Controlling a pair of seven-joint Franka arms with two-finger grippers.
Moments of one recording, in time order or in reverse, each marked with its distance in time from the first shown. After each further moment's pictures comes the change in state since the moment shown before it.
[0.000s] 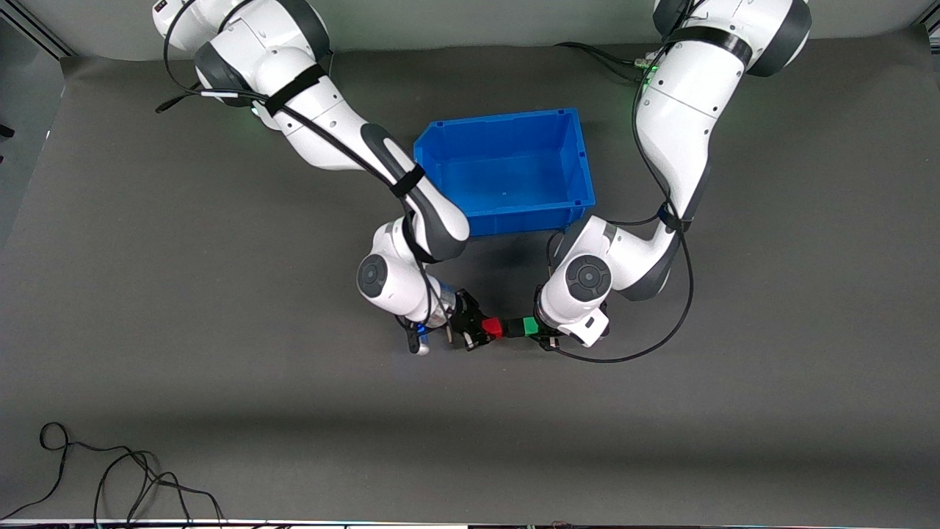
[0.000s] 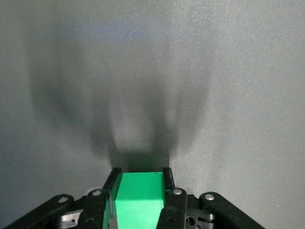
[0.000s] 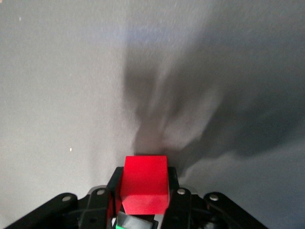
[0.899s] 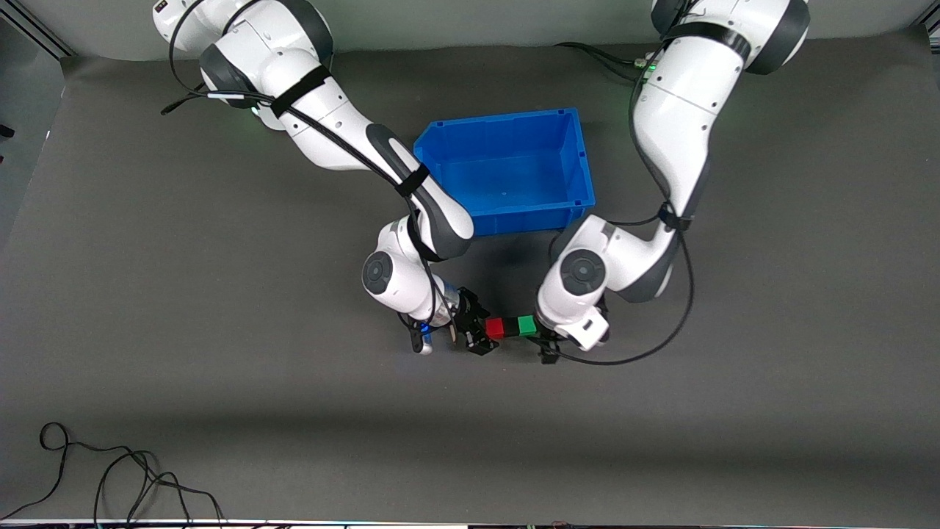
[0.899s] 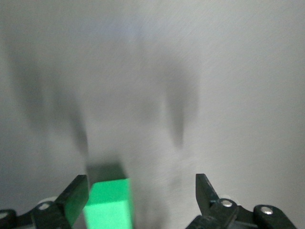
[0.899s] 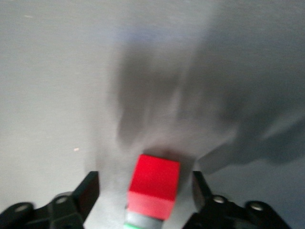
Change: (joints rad) left arm 0.008 -0.024 0.032 0.038 0.081 -0.012 0.040; right arm 0.002 0.011 -0.011 0.026 0.000 0.014 0.000
